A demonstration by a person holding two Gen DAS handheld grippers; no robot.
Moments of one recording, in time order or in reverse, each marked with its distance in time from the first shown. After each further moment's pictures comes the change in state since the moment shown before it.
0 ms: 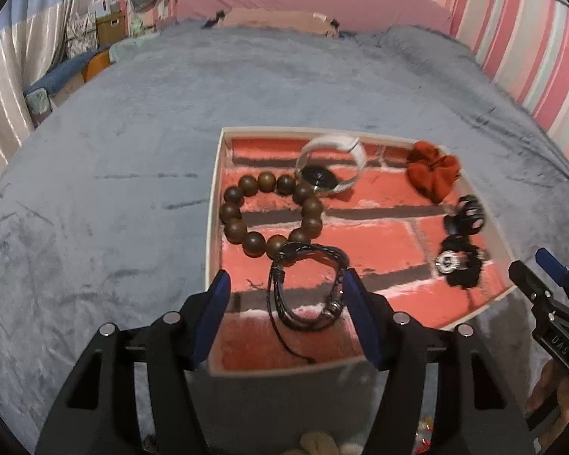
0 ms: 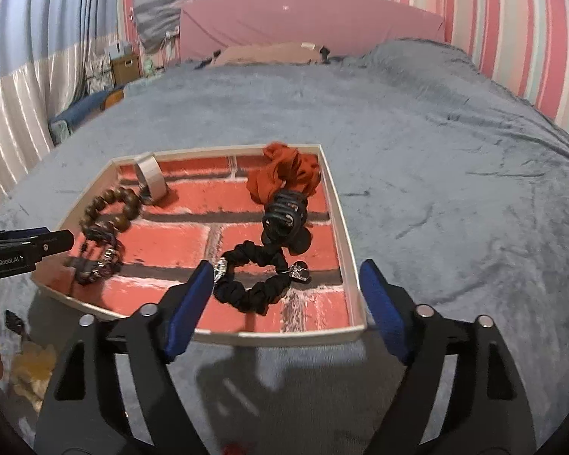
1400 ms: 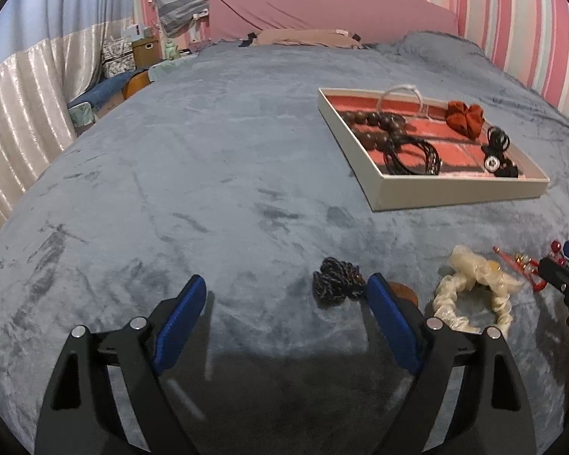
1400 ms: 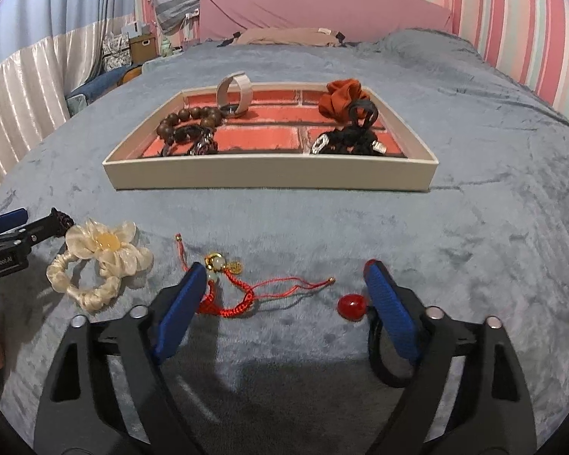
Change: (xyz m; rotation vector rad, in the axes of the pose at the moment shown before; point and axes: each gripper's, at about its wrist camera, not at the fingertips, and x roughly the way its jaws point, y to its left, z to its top) left arm -0.050 0.083 -0.128 0.060 -0.084 0.137; right arm -0.041 0.087 -0.110 -0.025 0.078 0.012
